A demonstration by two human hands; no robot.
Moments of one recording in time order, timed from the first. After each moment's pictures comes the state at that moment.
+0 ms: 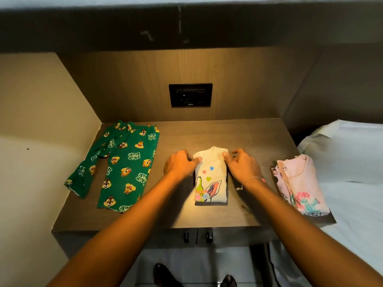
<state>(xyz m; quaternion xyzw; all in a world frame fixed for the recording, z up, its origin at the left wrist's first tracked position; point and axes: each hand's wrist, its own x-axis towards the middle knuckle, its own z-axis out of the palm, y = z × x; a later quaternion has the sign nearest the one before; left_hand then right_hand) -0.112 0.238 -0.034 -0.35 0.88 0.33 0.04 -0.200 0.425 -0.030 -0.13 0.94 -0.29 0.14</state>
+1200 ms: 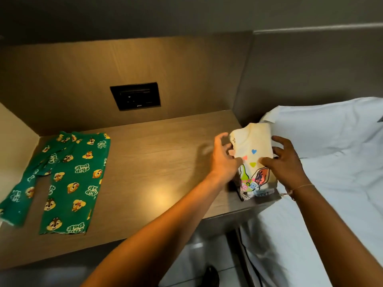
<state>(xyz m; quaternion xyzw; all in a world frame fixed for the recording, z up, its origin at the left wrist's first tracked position) -0.177 0.469 0.017 -0.16 0.62 0.77 -0.01 -0.213 0.630 0.028 0.01 0.85 -0.52 0.05</state>
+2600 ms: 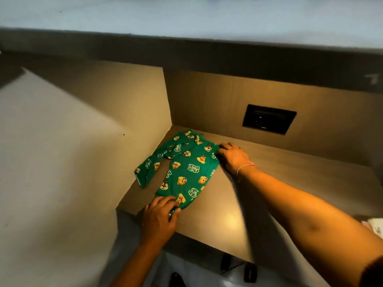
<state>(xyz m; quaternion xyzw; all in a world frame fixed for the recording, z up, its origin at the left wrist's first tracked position) 0.123 0.168 -0.072 -0.37 0.90 0.14 -0.18 -0.207 0.195 -0.043 -0.58 0.81 -0.06 0.02</state>
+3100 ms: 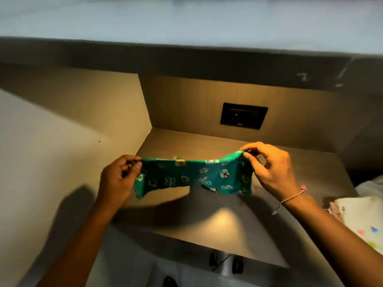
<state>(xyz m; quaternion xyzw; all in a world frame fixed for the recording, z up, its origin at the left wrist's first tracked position) 0.106 0.105 0.052 -0.32 0.80 0.38 -0.34 -0.177 0.357 0.063 -0.50 0.76 -0.40 -0.08</state>
